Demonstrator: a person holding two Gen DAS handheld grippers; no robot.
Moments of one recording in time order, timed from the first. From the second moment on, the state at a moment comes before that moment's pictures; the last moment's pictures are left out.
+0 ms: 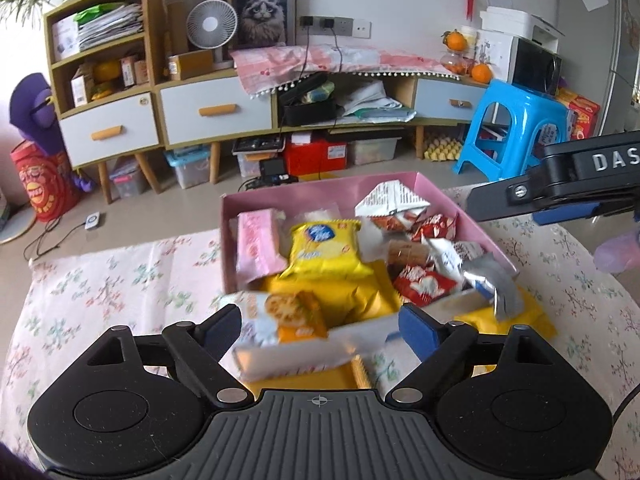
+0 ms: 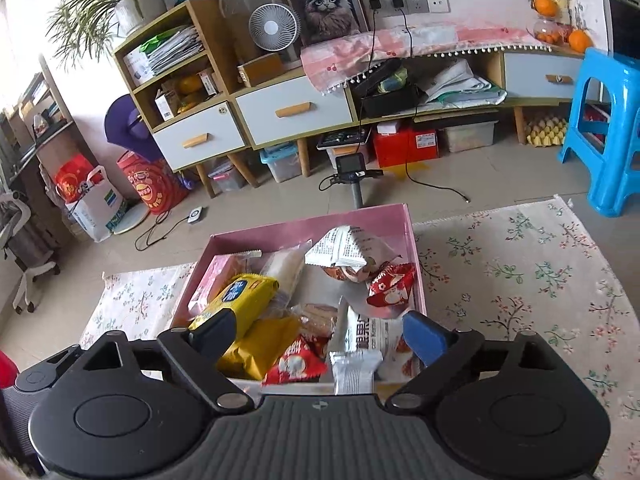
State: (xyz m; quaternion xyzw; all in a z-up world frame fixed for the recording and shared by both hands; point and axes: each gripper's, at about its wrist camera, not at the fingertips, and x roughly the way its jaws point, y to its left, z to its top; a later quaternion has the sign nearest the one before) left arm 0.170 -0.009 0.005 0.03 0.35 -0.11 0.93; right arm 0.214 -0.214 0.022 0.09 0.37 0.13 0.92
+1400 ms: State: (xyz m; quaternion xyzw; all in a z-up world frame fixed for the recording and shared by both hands) left arm 0.074 0.010 -0.032 0.09 0.39 -0.14 0.91; right arm 0.082 -0.184 0.002 -0.13 0.33 0.14 0.92
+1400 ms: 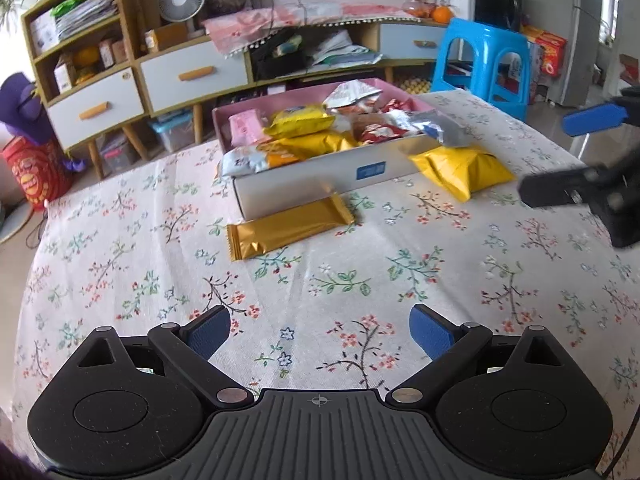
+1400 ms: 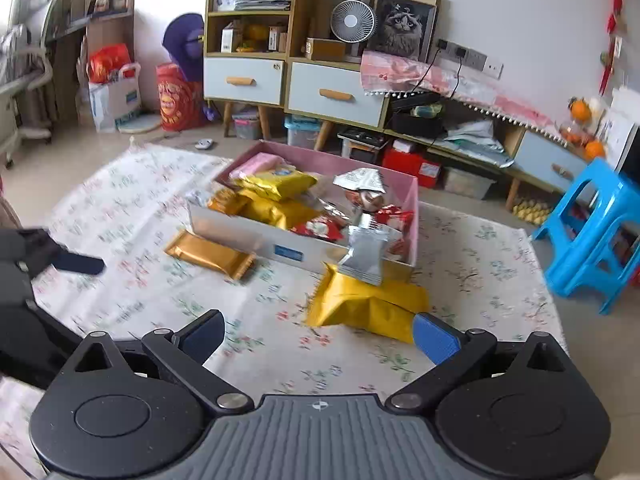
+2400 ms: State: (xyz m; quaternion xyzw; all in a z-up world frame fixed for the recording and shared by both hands) left arm 0.184 0.047 -0.072 0.11 0.36 -0.29 0.88; right arm 0.140 -0.203 -0.040 -0.16 0.32 0.15 0.92
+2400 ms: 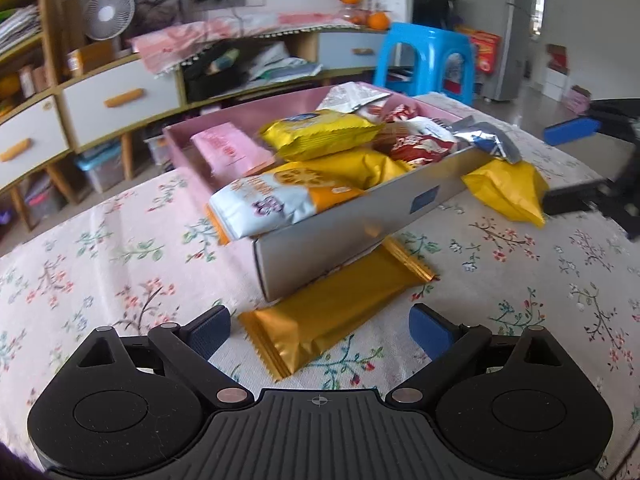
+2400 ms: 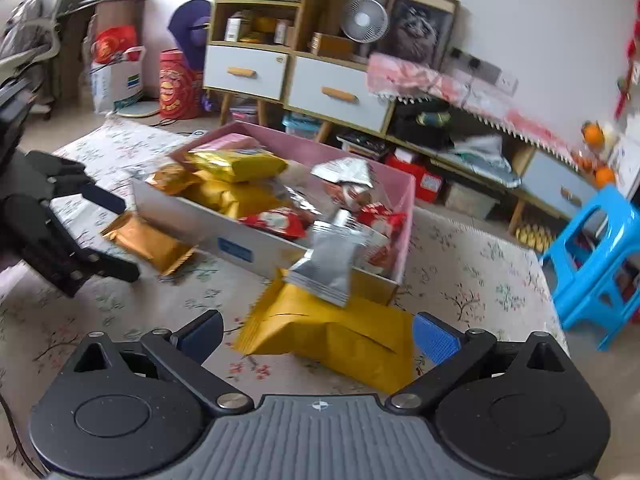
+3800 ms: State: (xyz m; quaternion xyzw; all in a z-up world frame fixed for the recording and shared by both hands) left arm 0.170 0.008 -0.061 0.12 0.39 -0.29 0.87; right arm 0.174 -0.217 -0.033 -0.09 0.36 0.24 0.90
